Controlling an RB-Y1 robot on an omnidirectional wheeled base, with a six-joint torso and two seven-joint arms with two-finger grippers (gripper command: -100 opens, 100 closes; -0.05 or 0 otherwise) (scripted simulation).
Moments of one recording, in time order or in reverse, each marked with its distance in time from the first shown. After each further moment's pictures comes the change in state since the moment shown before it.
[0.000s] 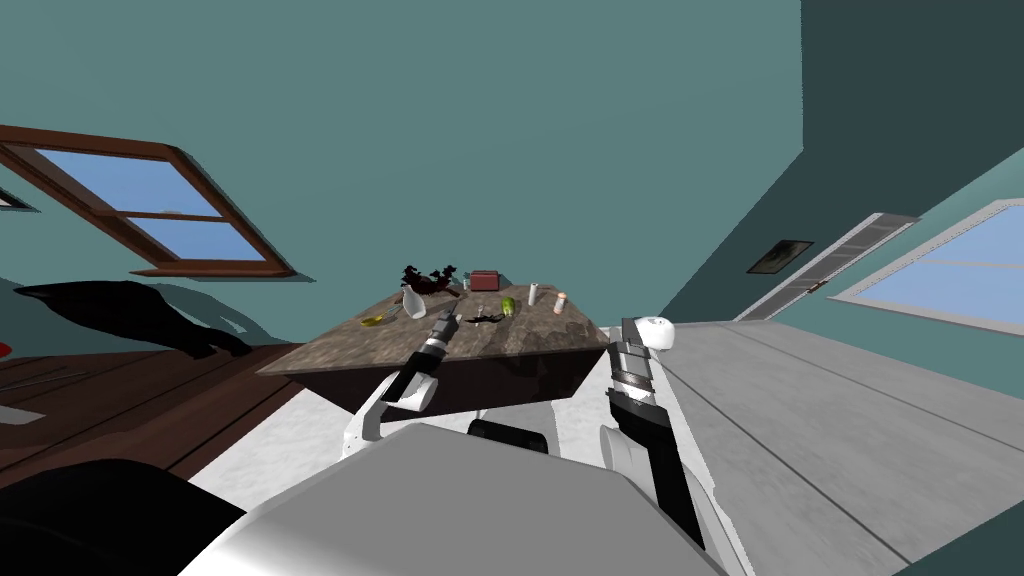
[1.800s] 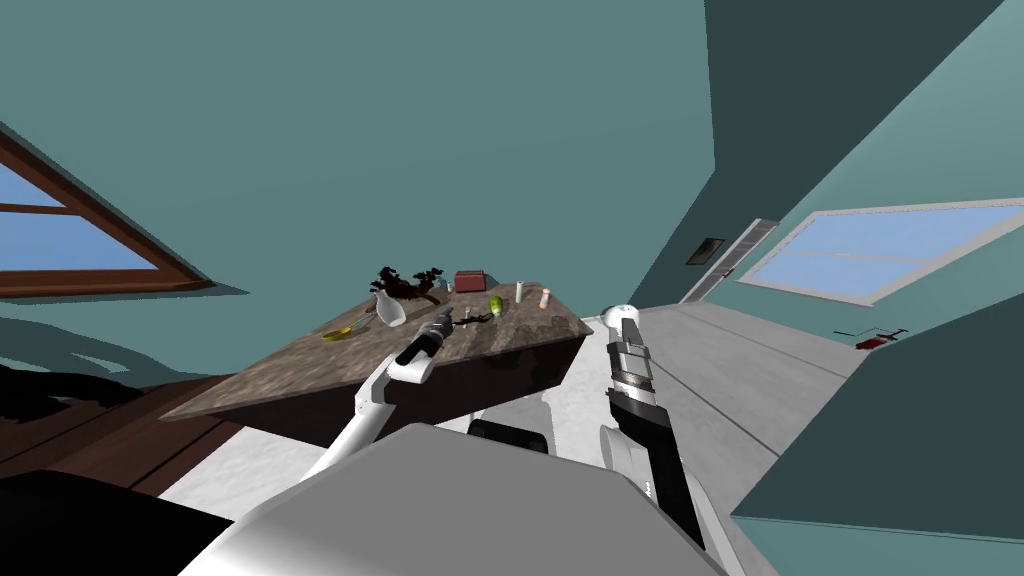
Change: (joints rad) left arm -0.172 0.106 0.100 0.144 0.031 0.481 0.204; right arm 0.000 0.000 0.000 0.000 0.000 0.000 0.000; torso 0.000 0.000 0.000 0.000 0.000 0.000
